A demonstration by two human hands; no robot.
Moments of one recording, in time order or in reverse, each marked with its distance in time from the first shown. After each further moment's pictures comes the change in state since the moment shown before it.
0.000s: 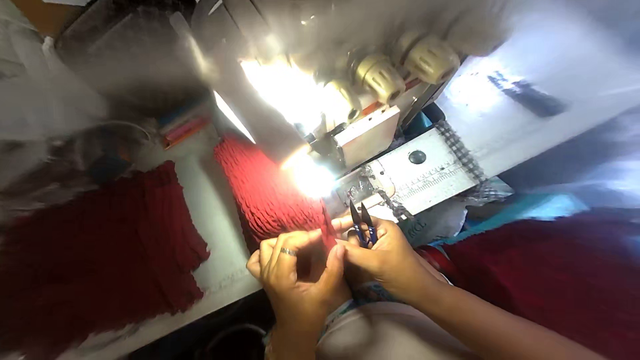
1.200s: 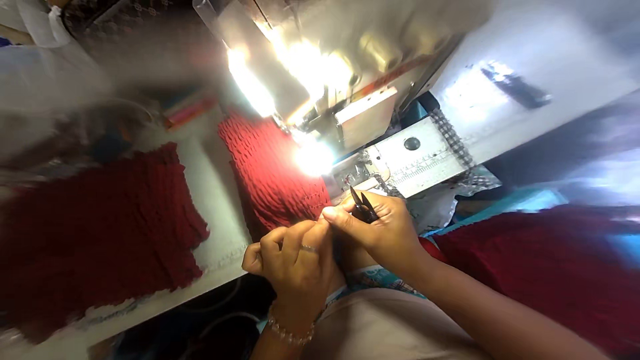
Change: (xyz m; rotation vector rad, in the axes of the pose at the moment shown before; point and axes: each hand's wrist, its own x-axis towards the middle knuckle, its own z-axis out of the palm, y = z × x) left_hand -0.012 -0.004 0.002 0.323 0.174 0.354; right_hand 0.003 -0.002 -0.001 -0.314 0.021 -0.320
